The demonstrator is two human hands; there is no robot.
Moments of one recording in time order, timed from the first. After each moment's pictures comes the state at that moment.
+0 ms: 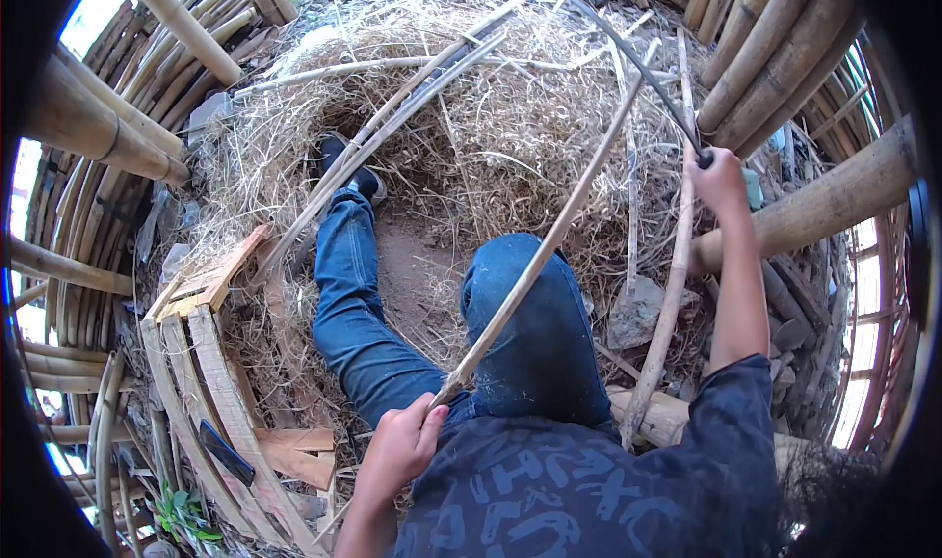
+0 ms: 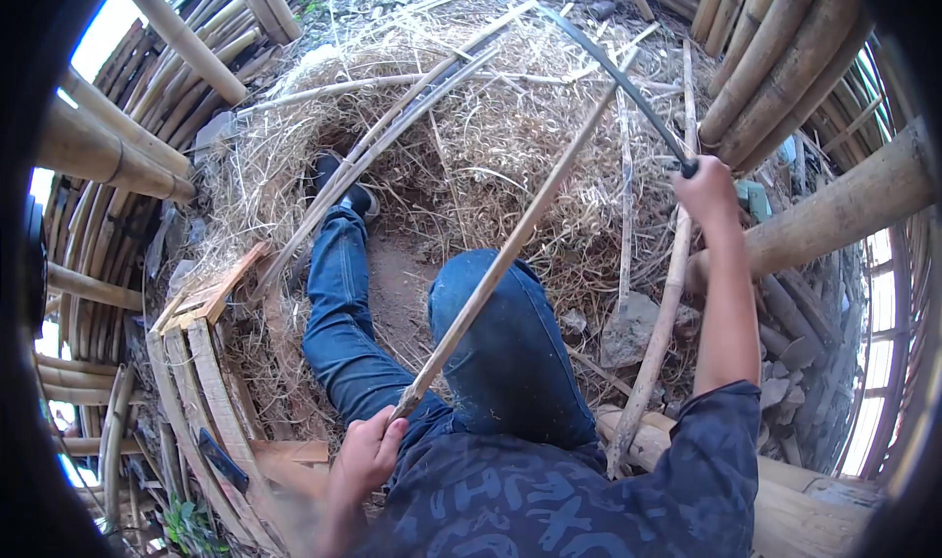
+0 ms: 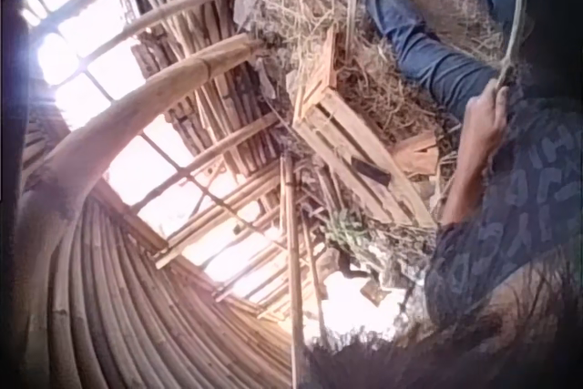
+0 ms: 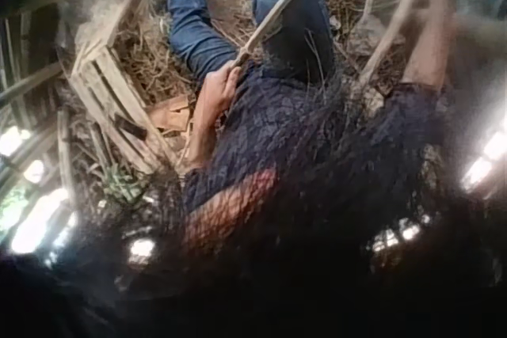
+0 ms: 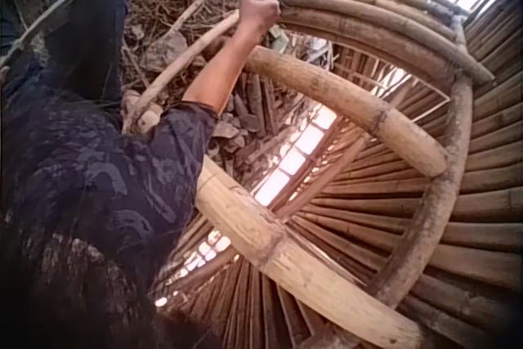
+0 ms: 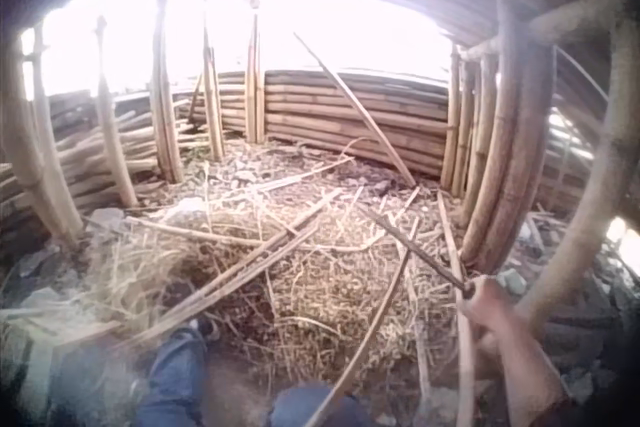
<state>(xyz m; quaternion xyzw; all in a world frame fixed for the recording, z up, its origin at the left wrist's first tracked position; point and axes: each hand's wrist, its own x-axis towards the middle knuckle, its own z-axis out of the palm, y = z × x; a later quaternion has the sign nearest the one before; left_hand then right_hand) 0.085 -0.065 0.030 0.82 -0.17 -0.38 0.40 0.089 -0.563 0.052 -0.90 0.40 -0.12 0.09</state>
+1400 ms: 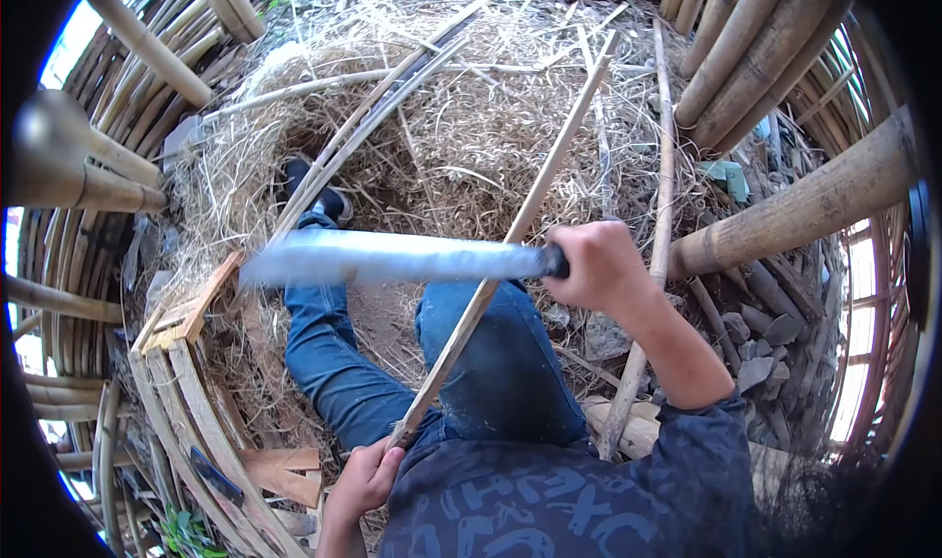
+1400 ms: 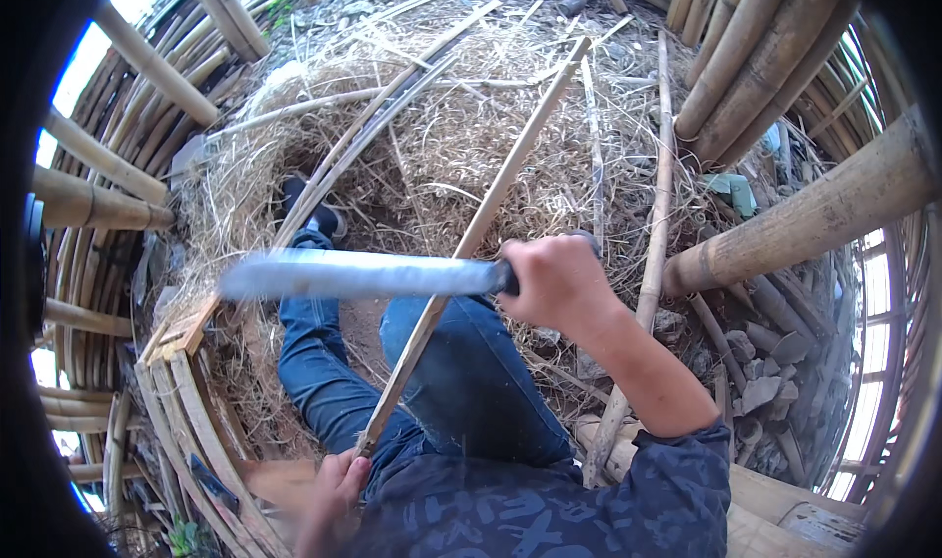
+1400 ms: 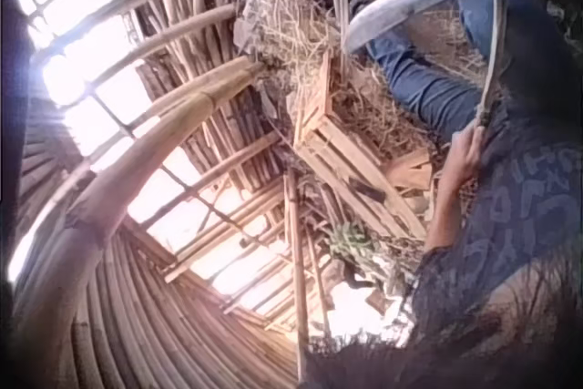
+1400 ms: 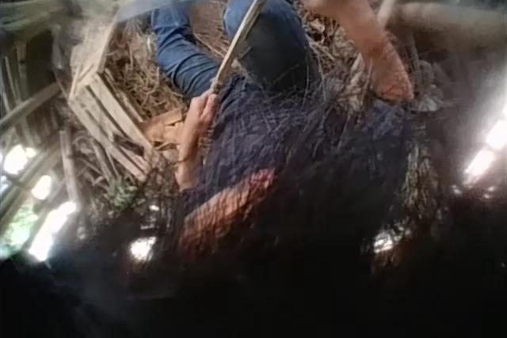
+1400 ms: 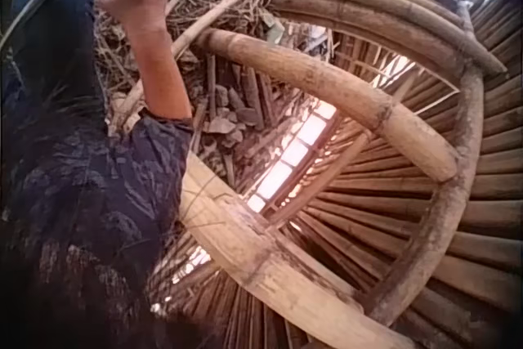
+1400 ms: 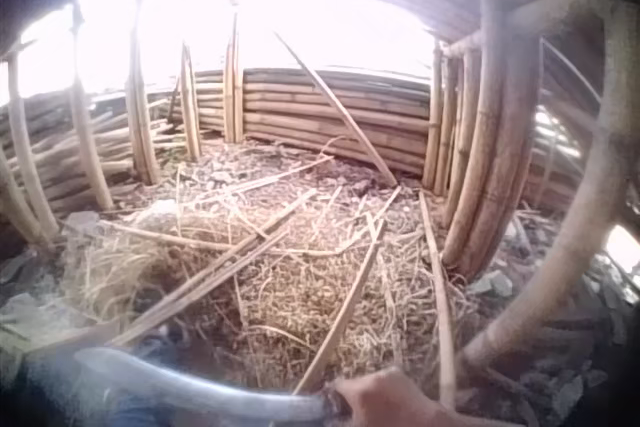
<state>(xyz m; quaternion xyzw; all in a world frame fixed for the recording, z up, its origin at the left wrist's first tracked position) 0.071 -0.048 0.001 0.80 -0.10 -0.45 0.39 0.094 -0.447 0.034 -0.98 0.03 -0.06 0.17</state>
